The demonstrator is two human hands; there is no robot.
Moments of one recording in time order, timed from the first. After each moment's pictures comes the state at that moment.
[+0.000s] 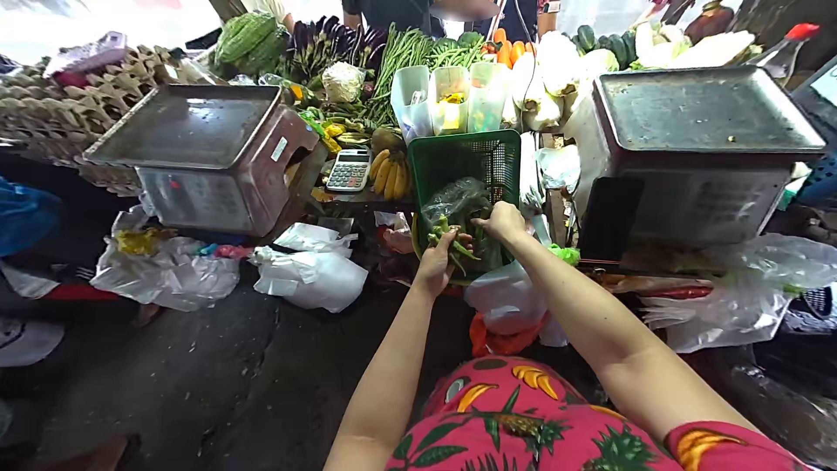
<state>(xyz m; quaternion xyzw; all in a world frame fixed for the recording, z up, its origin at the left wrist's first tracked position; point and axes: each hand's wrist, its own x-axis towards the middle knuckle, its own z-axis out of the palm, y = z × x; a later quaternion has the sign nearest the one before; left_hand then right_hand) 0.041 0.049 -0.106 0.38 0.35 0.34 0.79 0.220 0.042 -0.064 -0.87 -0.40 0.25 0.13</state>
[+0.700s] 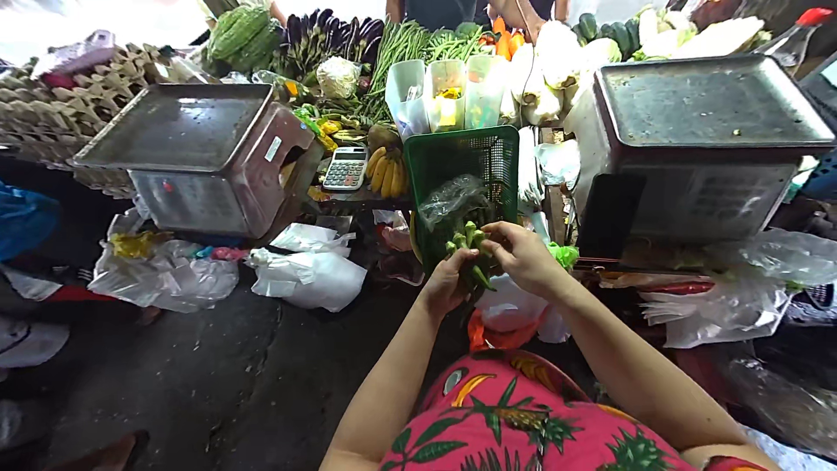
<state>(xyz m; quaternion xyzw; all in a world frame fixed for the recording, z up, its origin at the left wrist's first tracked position) 0.042 0.004 -0.069 0.33 0.26 0.26 0.87 0.199 -0.063 -0.016 -0.70 -0.57 0.27 0.33</state>
